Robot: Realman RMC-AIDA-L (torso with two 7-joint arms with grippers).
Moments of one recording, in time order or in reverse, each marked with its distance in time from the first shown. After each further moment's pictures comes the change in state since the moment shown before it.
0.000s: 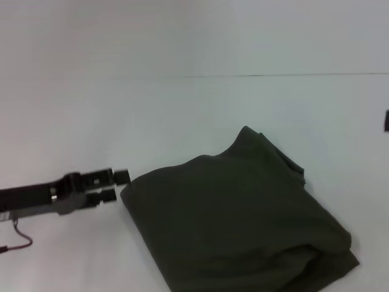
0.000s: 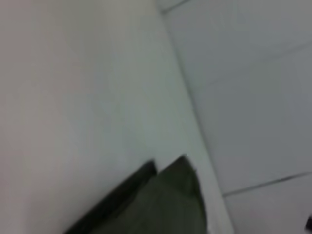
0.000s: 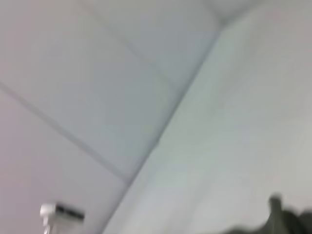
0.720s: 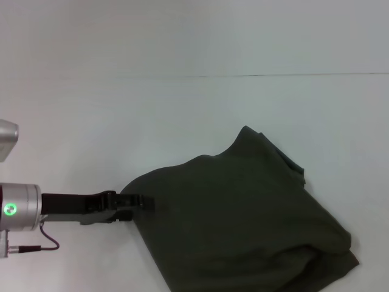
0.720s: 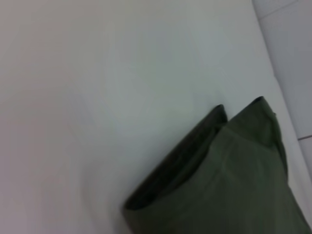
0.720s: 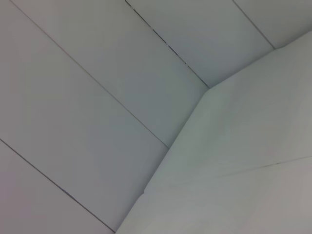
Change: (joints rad) left arm -0.058 -0.022 0.248 -0.013 0.077 -0.203 -0.072; right arm -0.102 0.003 0.027 0.013 0.138 0.048 -0.081
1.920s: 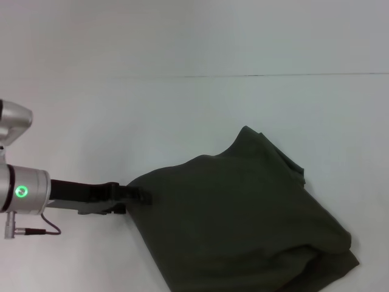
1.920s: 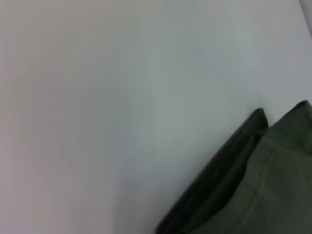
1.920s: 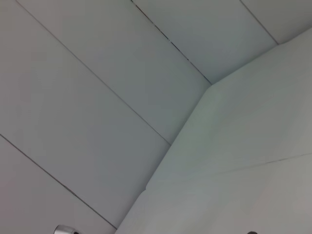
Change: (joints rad) left arm -0.057 0.004 0.081 0.028 0.066 -0.086 -0.100; right arm 0.010 0.004 -0.010 0.016 -0.007 0.011 -0.012
